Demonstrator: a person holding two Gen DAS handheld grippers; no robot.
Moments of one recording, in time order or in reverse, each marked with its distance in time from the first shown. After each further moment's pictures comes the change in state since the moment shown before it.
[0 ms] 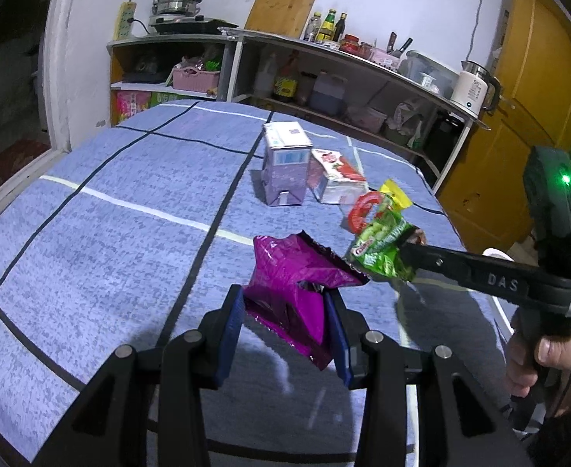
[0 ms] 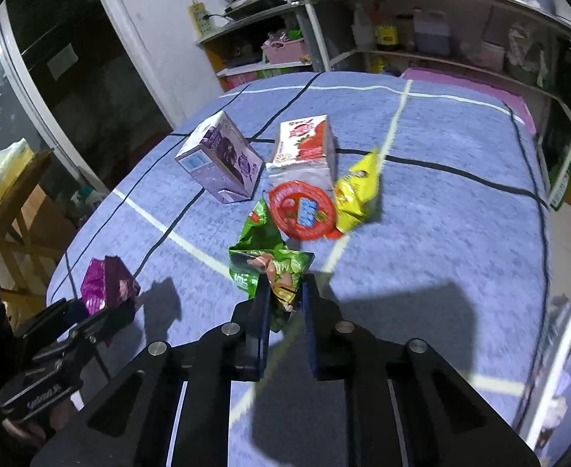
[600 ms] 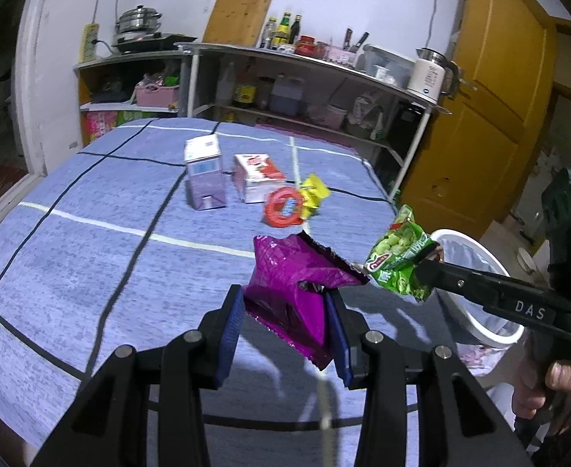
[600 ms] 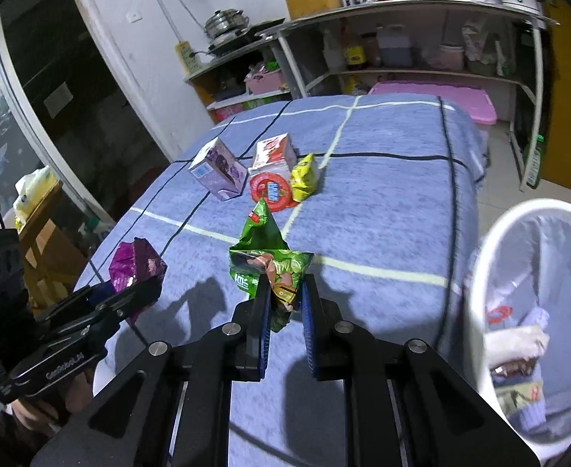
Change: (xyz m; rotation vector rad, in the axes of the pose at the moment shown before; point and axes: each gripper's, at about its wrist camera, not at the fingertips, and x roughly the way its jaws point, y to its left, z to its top) left arm -0.029 -0.064 -0.007 0.094 -0.013 -0.072; right arm -0.093 -0.024 -0.054 0.097 -0.111 -0.001
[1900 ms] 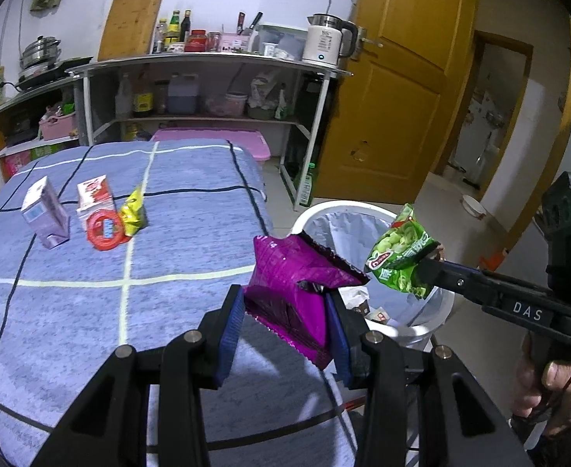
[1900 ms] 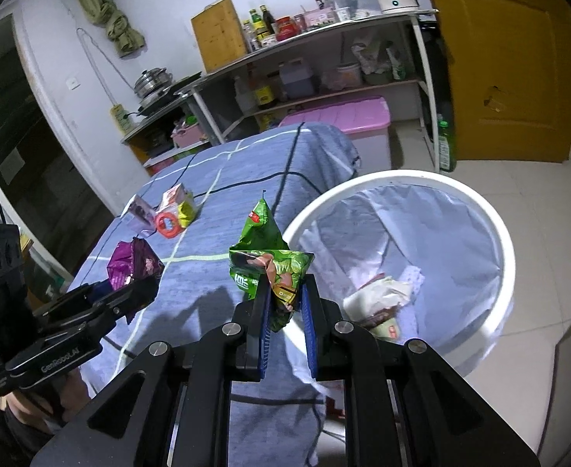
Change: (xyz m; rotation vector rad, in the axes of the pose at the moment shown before) left arm 0.023 -0.139 0.005 0.215 0.049 -0.212; right arm -0.119 -0.102 -0.050 0.191 -0.155 -0.181
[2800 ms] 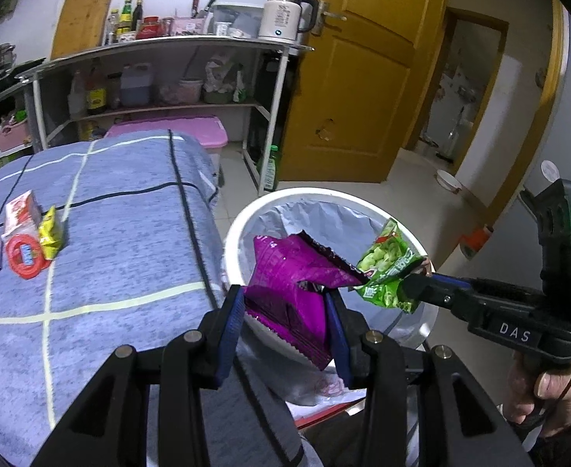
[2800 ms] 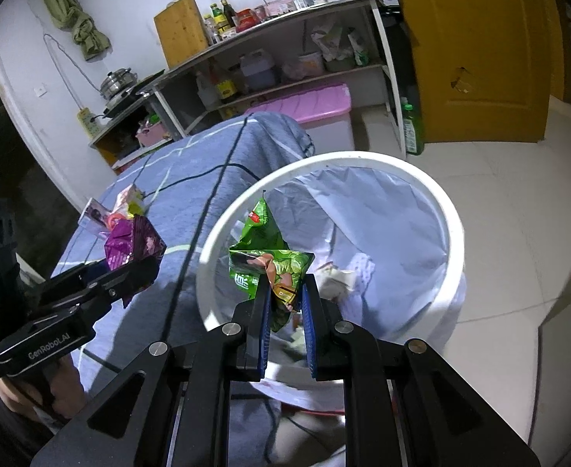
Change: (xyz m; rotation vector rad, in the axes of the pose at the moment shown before) left arm 0.055 -0.046 0.014 0.079 0.075 -0.108; right arm 0.005 -0.049 -0.003 0.057 0.038 -0.095
